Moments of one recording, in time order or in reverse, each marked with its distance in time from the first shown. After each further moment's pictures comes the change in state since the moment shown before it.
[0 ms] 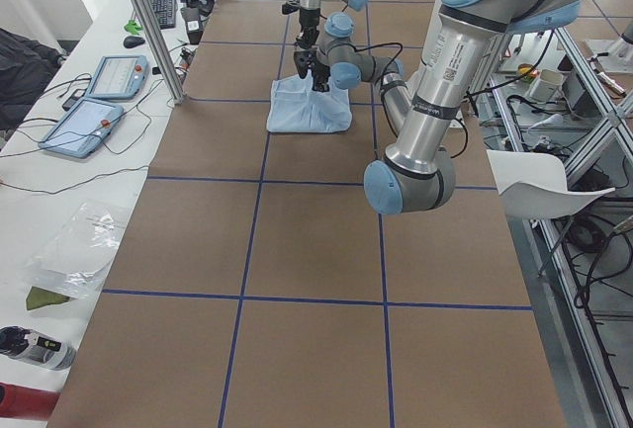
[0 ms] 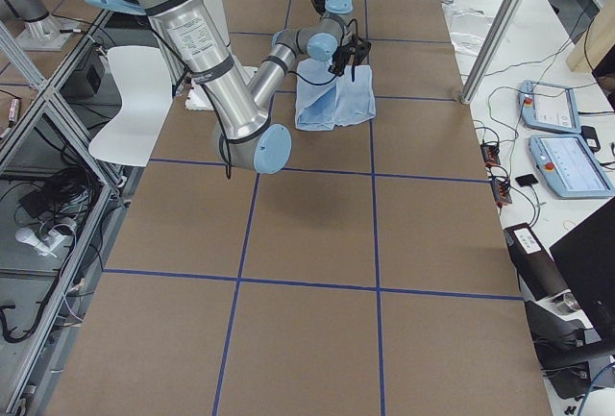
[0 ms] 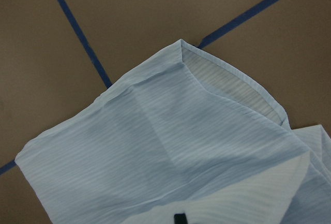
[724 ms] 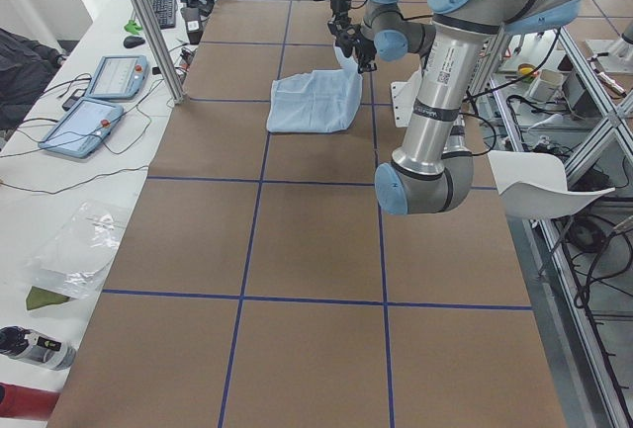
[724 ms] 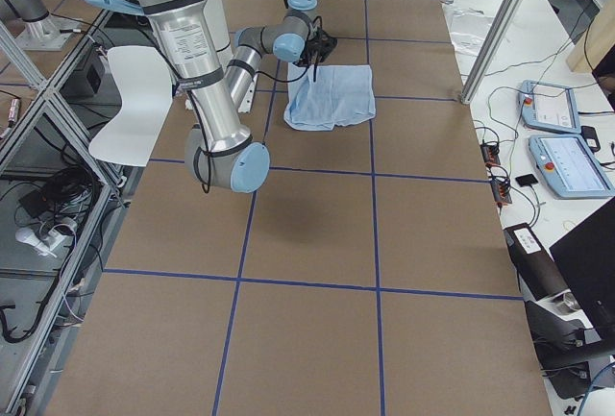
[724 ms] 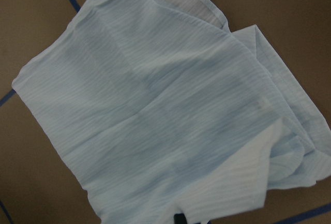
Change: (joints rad) left arm 0.162 0.033 -0.386 0.382 0.019 -0.089; right arm -0.077 -0.199 0.329 -0.011 0.007 0.123
